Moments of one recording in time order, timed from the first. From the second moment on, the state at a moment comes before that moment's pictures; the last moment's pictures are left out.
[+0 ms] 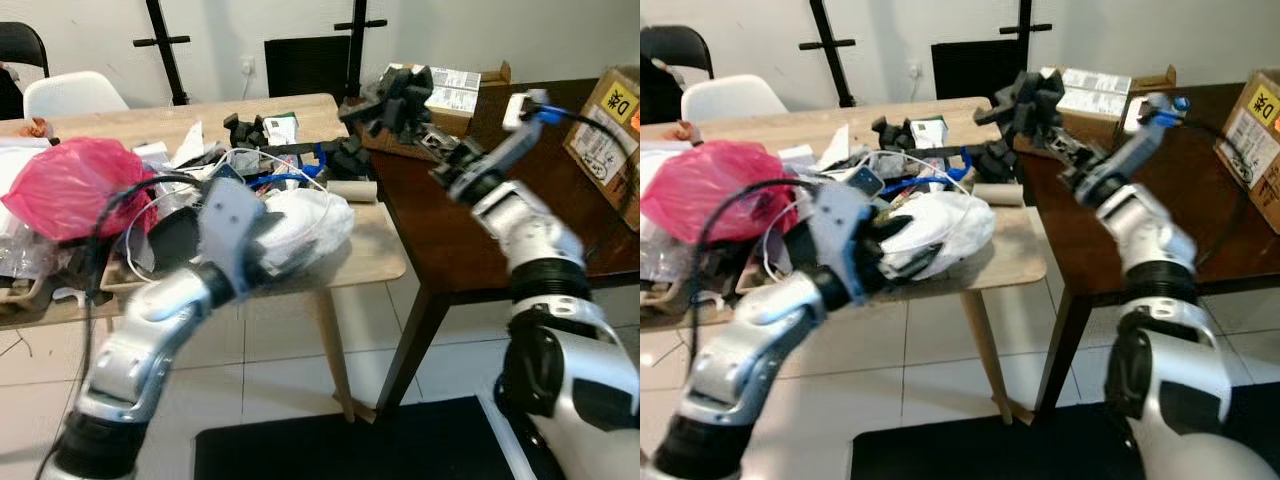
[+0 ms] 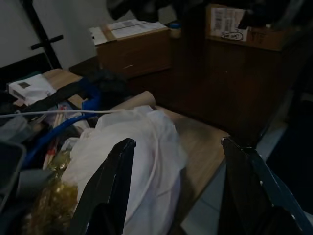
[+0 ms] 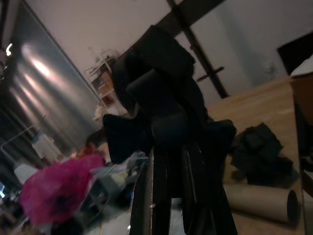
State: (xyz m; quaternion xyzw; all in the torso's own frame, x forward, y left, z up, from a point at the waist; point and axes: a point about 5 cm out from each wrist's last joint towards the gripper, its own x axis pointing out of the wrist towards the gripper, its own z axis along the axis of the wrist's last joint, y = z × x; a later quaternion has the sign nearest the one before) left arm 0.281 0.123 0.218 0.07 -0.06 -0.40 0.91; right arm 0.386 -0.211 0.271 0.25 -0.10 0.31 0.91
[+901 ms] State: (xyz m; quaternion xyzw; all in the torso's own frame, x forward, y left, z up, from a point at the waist) left arm 0.213 0.158 0.007 0.05 0.32 -0.27 0.91; right arm 0.246 -0.210 0.010 -0.15 0.36 0.28 0.88
